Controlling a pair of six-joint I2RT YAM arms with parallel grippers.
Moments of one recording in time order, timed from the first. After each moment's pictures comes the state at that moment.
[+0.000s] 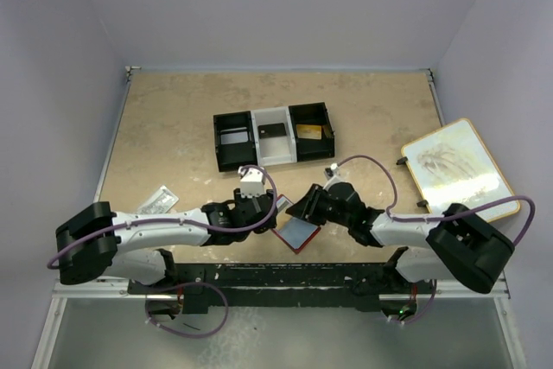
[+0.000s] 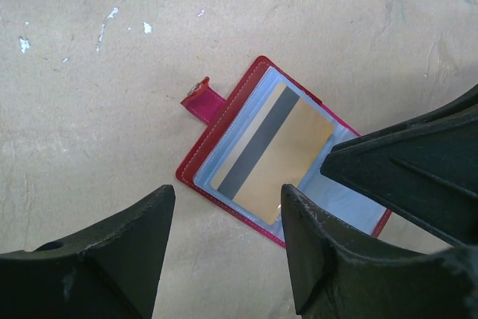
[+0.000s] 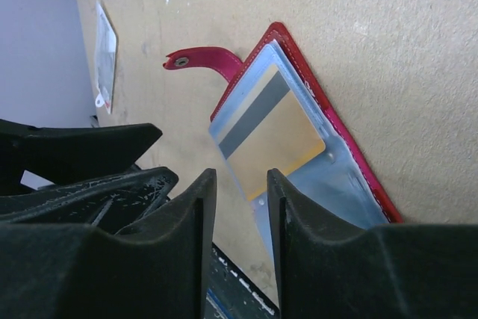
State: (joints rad) left arm -1.18 1.28 0.65 -0.24 -0.59 -0.95; right arm 0.81 1.29 0.28 0.47 -0.10 1.11
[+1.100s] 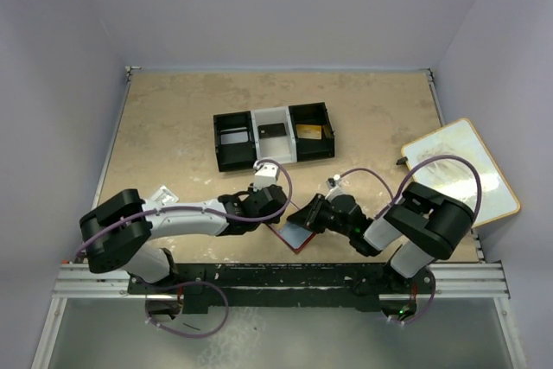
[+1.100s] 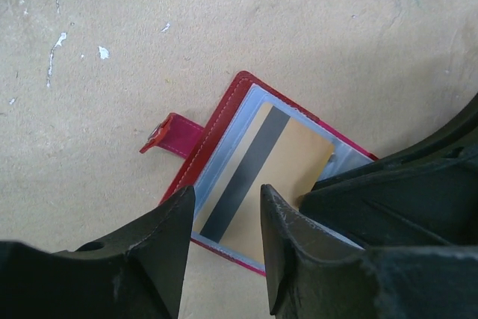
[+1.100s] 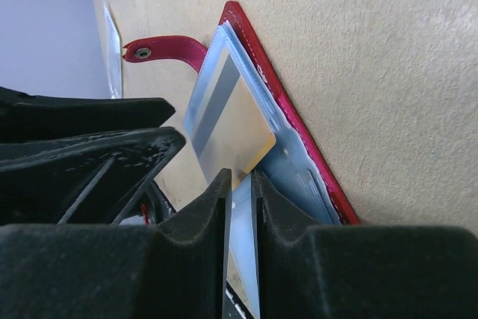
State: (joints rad) left arm -1.11 1.46 0.72 -0.15 -0.49 -0.82; right arm 0.83 1.59 0.14 0.98 -0.10 1.22
